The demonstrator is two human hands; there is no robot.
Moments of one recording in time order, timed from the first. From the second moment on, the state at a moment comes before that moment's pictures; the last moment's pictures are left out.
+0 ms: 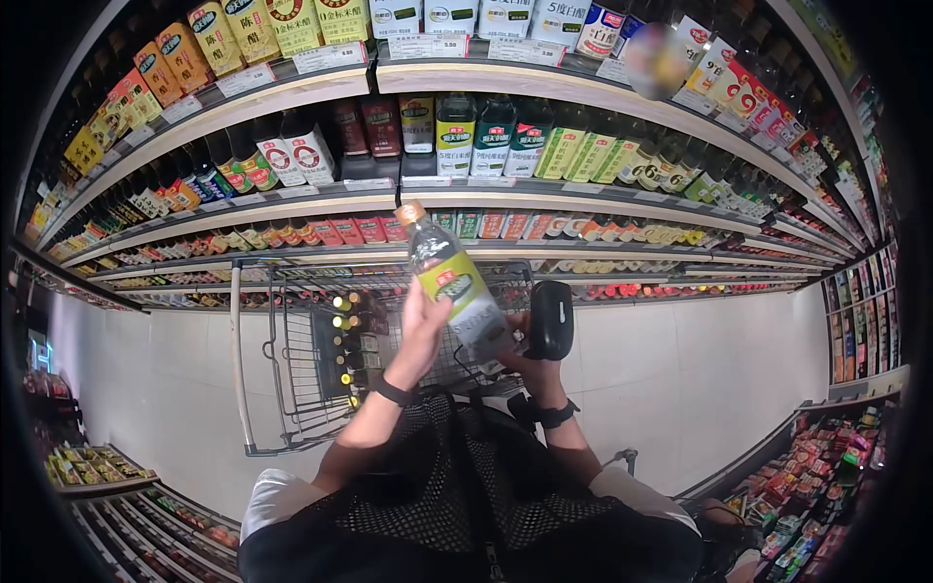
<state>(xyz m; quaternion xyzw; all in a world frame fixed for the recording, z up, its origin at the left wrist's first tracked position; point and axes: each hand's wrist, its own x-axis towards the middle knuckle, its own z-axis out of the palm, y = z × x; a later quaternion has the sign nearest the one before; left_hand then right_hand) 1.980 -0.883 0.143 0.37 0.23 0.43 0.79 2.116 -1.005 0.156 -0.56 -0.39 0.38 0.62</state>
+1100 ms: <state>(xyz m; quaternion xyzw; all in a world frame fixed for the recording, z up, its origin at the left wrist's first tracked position) 1.960 -0.869 0.186 0.15 -0.02 0.36 0.92 2.102 -1.009 0.174 -0.60 -0.32 0.47 0.57</state>
